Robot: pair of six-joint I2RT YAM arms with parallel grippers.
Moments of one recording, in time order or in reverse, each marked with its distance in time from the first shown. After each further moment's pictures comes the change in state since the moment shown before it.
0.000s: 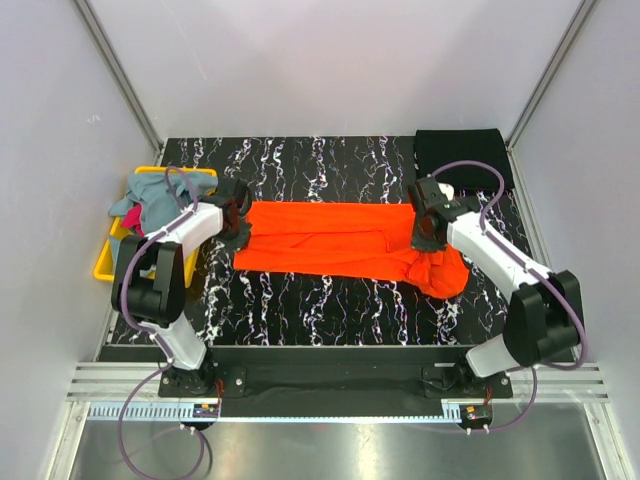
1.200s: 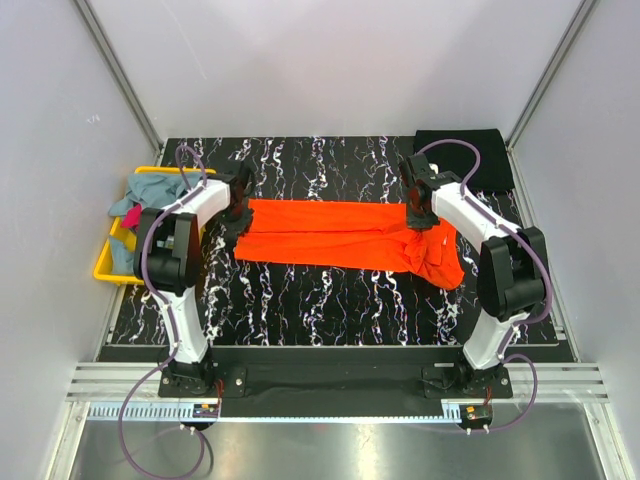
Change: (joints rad) left arm 0.036 0.271 0.316 -0.102 -0.022 0.096; right arm -0.060 0.332 0.288 0.028 0.016 -0.225
